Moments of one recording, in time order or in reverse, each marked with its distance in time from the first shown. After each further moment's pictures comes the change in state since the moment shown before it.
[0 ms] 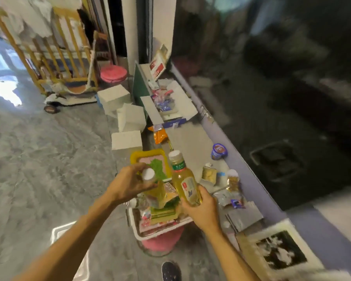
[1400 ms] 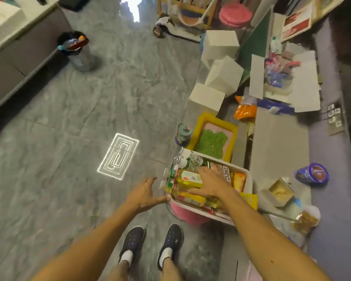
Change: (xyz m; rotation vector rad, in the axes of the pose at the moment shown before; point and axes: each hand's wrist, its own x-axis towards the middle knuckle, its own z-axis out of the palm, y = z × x) left_hand -0.115 -0.199 0.138 0.015 0.043 -0.788; right_hand 0.106 0.038 0.186 -0.982 -1.181 -0.418
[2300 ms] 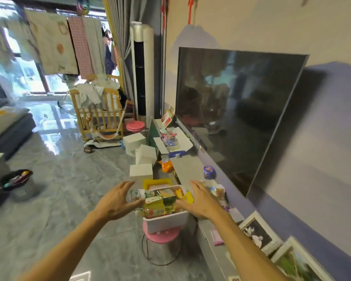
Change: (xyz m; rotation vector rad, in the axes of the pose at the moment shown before) left_hand -0.433 0.025 -0.123 0.466 0.335 0.741; right_hand -0.547 -0.221 0.073 0.407 0.750 0.403
